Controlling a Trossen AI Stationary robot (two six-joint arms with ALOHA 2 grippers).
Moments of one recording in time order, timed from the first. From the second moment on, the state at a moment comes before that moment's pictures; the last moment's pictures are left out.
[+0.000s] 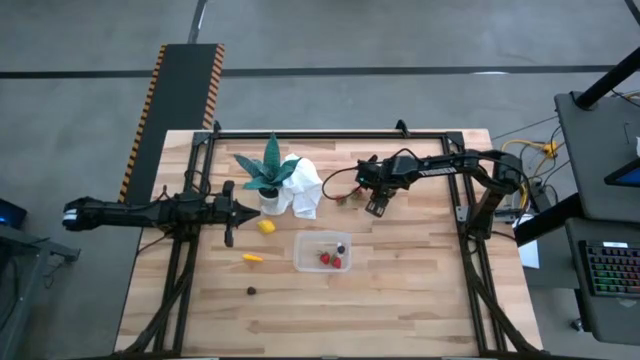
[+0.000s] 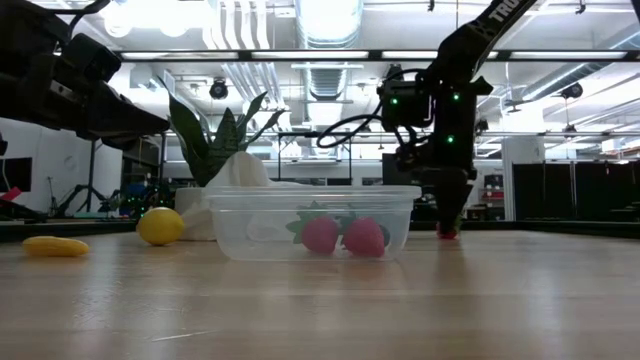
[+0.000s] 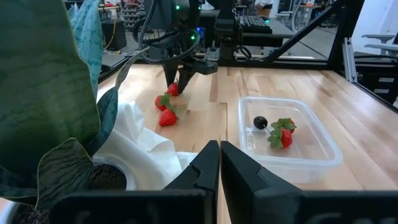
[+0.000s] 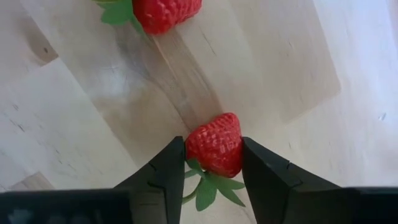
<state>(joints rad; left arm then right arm) 0.02 0.27 0.00 0.07 -0.09 -0.02 -0.33 1.74 1.00 -0.71 0.16 0.14</state>
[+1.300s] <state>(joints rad) 0.02 0.27 0.00 0.07 -0.09 -0.02 -0.10 1.35 1.01 -0.42 -0.22 0.20</state>
